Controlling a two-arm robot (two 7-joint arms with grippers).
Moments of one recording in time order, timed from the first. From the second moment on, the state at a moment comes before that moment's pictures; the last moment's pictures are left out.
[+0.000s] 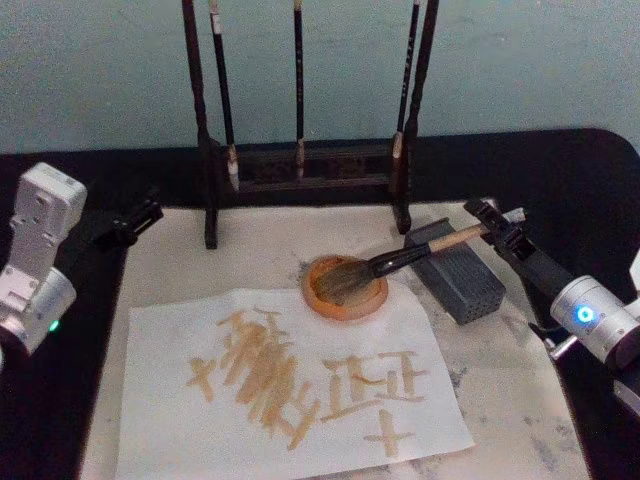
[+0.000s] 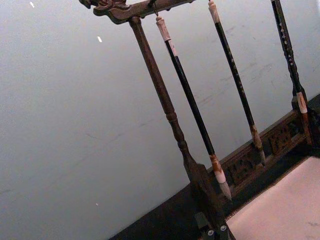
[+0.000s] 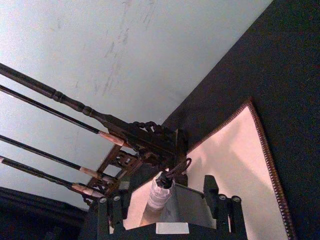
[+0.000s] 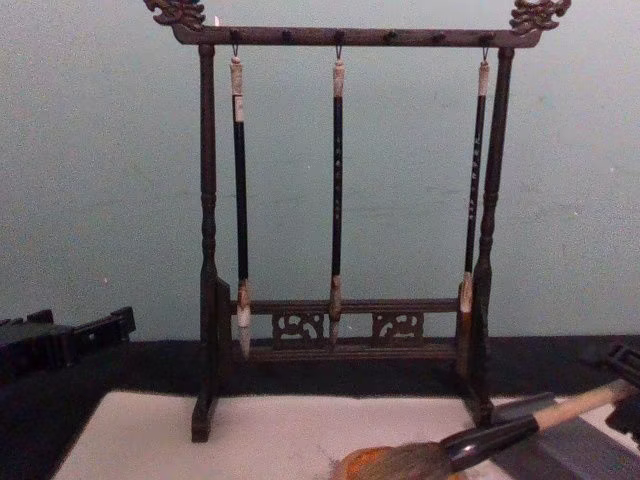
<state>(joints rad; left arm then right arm) -0.20 0.60 0.45 -1.41 -0.25 -0.12 0.03 0.25 0.48 -0.42 -1.18 1.51 0.15 0.30</state>
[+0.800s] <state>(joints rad) -0.20 0.60 0.45 -1.41 -0.25 -0.12 0.03 0.25 0.47 -0.42 -1.18 1.51 0.15 0.30</state>
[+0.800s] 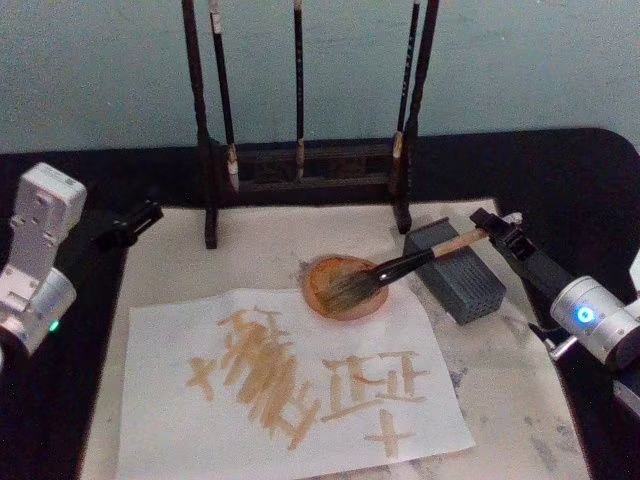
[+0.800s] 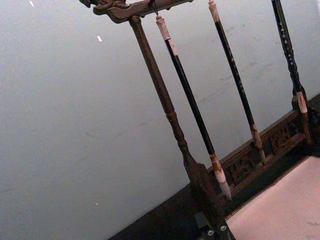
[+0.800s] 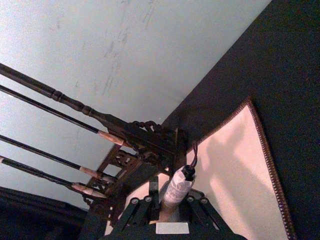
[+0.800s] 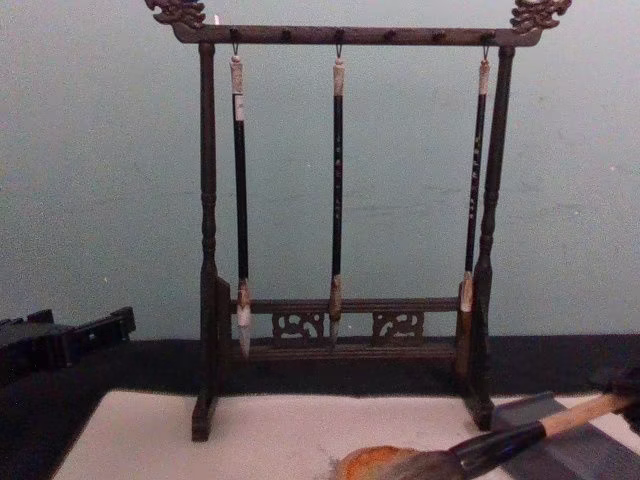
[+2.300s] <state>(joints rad) -0.20 0.60 0.45 -1.41 -0.25 -0.12 0.03 0.19 0.52 -0.40 -1.34 1.55 0.09 0.35</state>
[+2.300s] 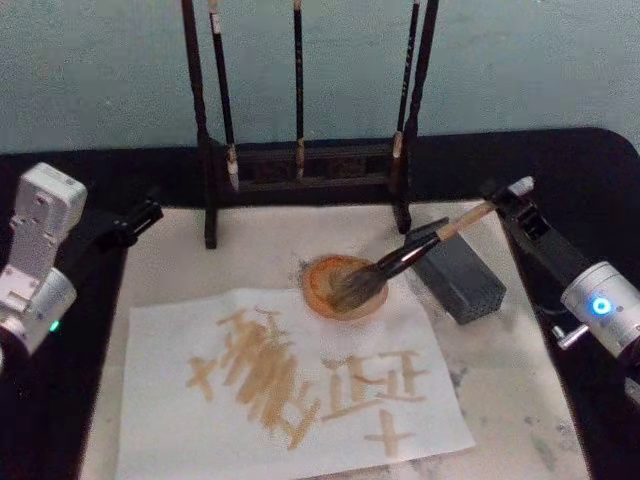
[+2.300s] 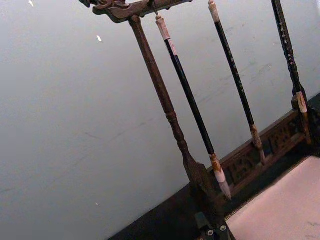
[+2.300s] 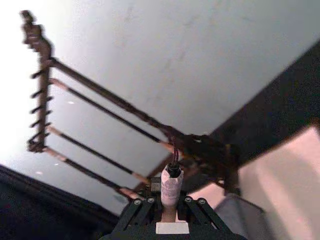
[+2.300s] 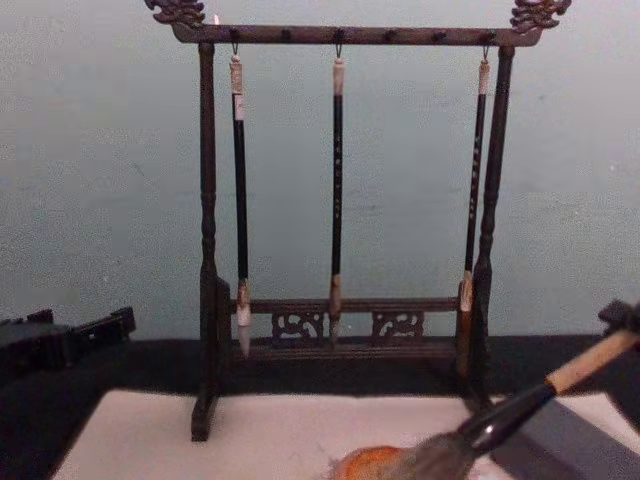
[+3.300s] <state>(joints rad) -0.20 0.60 0.45 -1.41 -0.25 -0.12 0.03 0.18 0.63 -0.53 -1.70 1.20 0.05 0.35</state>
